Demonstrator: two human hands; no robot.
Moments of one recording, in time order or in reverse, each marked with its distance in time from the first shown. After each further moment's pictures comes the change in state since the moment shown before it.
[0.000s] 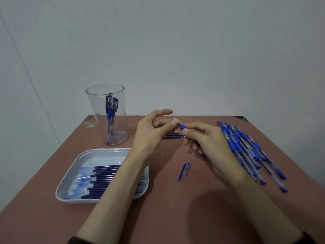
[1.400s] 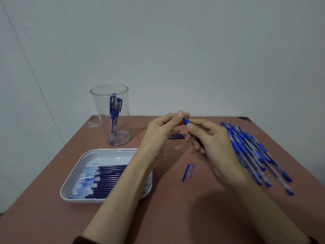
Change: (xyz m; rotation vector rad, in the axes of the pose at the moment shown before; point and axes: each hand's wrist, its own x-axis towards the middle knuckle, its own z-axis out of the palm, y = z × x) left_hand -0.003 0.003 0.008 -0.005 -0.107 -0.022; right_hand -0.007 -0.007 0.009 0.194 0.016 -0.099
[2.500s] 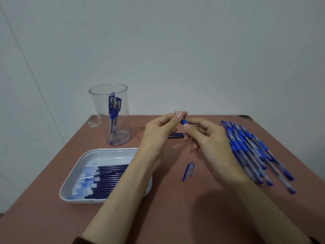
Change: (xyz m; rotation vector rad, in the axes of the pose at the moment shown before) left_hand -0.001 -0.003 0.001 -0.056 0.060 -0.041; right_hand -0.001 0.001 0.004 -0.092 0.010 0.007
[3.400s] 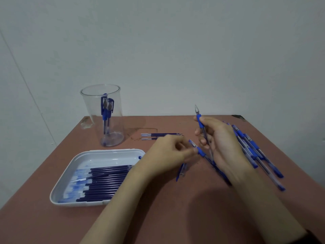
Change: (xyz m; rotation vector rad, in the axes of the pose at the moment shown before) left_hand -0.014 -0.010 0.012 0.837 -0.243 -0.011; right_hand 0.018 0.001 -0.027 0.273 0.167 0.251
